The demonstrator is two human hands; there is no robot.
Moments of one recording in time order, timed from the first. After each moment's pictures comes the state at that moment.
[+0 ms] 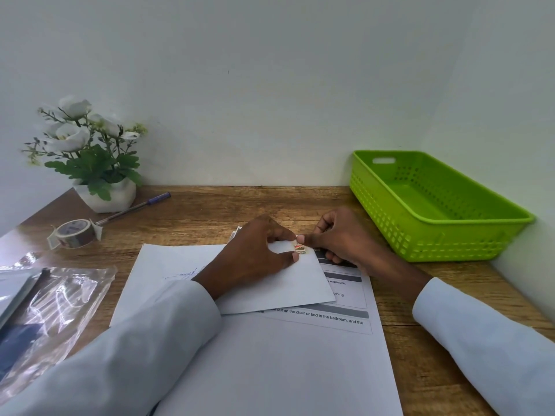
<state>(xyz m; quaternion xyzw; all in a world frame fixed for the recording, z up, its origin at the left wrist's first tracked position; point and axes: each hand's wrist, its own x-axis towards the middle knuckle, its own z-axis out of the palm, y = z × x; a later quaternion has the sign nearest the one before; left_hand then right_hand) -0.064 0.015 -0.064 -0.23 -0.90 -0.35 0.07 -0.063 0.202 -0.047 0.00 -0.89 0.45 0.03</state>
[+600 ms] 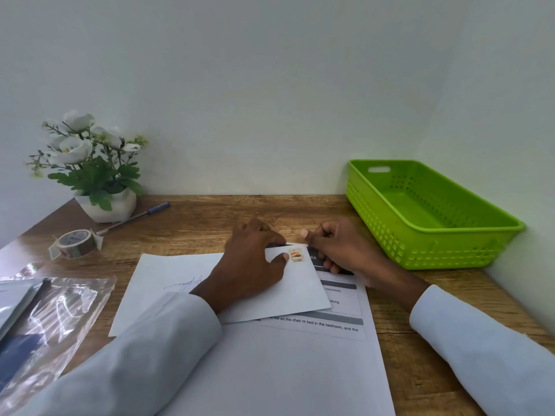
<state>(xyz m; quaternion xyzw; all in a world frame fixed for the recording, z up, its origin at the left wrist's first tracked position) -0.055 0.019 -0.063 -0.18 -0.94 -0.28 0.12 -0.054 0.204 -0.041 0.00 -0.87 0.49 0.02</state>
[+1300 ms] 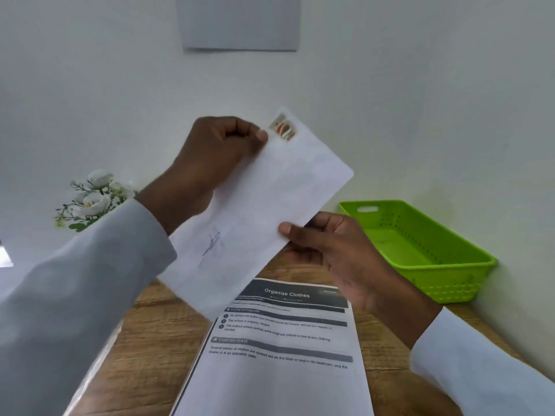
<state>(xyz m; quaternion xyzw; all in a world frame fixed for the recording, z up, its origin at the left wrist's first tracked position) -0.037 0.006 0.138 -0.19 -0.74 -0.61 0.20 0.000 0.184 0.042 0.14 -0.61 0.78 0.01</state>
